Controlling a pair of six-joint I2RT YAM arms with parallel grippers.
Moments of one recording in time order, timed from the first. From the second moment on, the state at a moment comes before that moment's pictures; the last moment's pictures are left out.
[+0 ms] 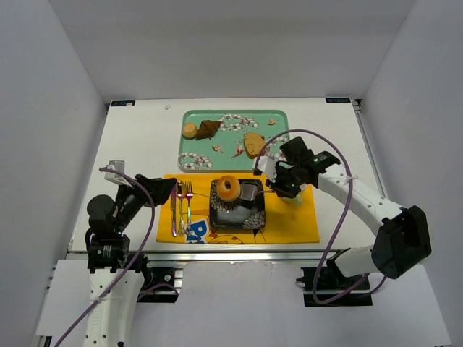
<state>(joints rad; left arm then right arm) 0.02 0.34 0.53 -0.21 0.52 -0.63 0.56 1.38 1.09 -0.83 -0.32 -0.73</state>
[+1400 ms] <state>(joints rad) 0.02 0.33 0.49 -0.16 0.54 -0.63 -0.13 1.39 1.18 -0.49 -0.12 -0.37</state>
